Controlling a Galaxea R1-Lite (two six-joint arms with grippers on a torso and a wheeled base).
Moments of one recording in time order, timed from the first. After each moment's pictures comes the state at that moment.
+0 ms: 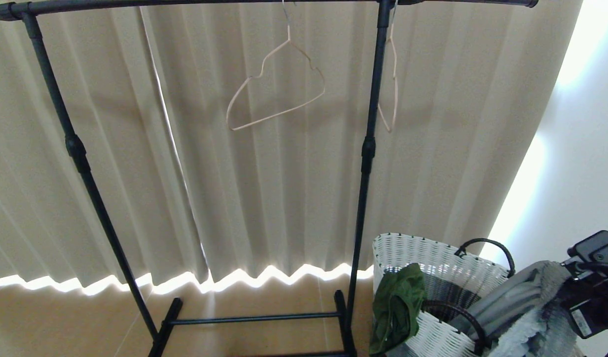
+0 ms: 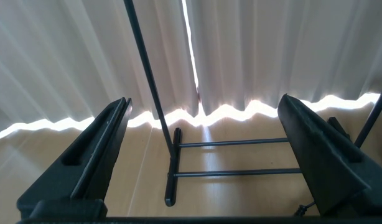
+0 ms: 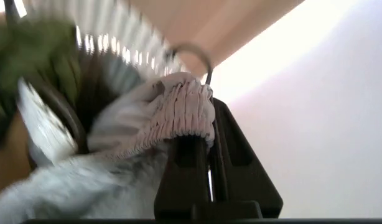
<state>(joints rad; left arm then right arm) -0.01 0.01 -0.03 0.12 0.13 0.18 0.07 1.20 -0.18 -0.63 -0.26 -0.50</state>
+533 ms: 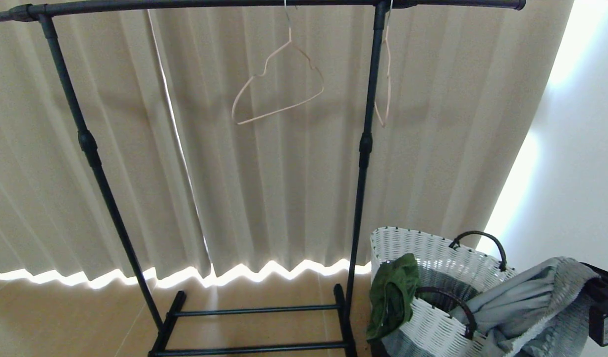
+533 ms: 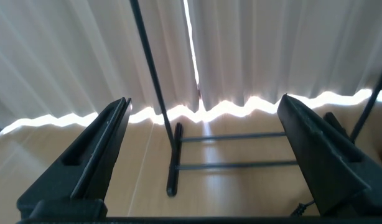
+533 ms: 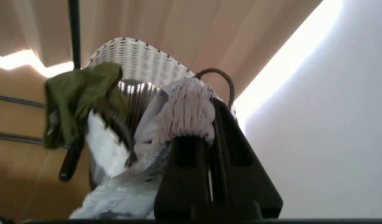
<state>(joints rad) -0.01 0.01 -0.03 0.12 0.13 0.18 0.07 1.04 -0.15 -0.62 -0.13 -0.30</state>
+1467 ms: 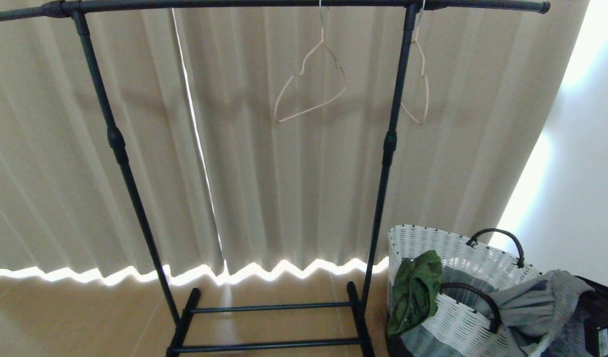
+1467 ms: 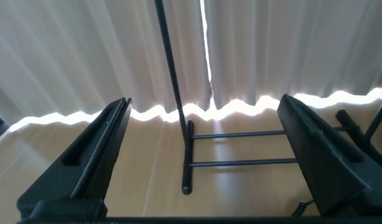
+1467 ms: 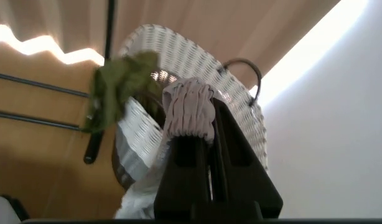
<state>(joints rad) -0.01 0.01 -0.03 0.12 0.13 0.18 0.07 1.03 -0.12 -0.59 -0.13 -0.30</state>
